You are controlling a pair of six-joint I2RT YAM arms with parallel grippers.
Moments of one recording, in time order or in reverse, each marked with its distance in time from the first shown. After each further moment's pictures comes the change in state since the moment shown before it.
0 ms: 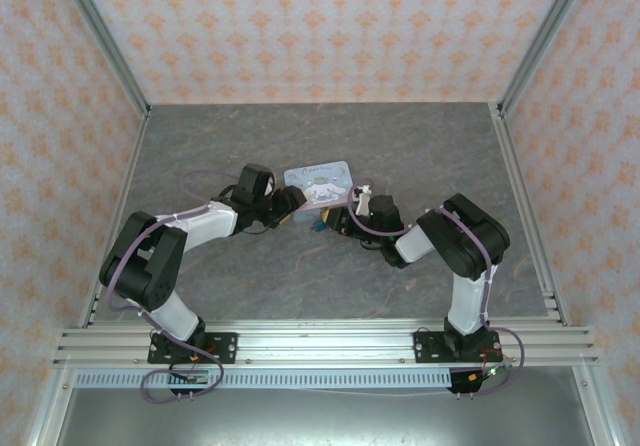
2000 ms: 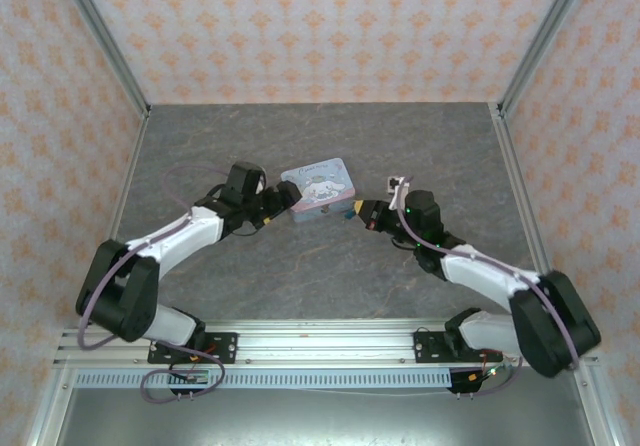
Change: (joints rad) left arm 0.000 -0.229 0.000 -0.193 -0.102 0.070; right arm -0.087 -0.735 -0.109 -0.643 0.108 -0.152
